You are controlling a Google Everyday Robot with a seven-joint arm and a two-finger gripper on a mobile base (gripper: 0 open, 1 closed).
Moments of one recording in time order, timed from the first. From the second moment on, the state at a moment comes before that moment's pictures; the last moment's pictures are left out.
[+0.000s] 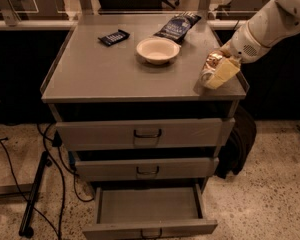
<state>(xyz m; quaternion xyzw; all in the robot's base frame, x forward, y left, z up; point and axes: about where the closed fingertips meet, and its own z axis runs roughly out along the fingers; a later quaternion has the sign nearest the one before) 0.649 -0.209 0.871 -0.54 0.80 0.09 0.26</state>
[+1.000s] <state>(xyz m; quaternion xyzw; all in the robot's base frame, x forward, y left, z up) 0.590 -0.219 0.885 -0.57 0.77 0.11 0.27</state>
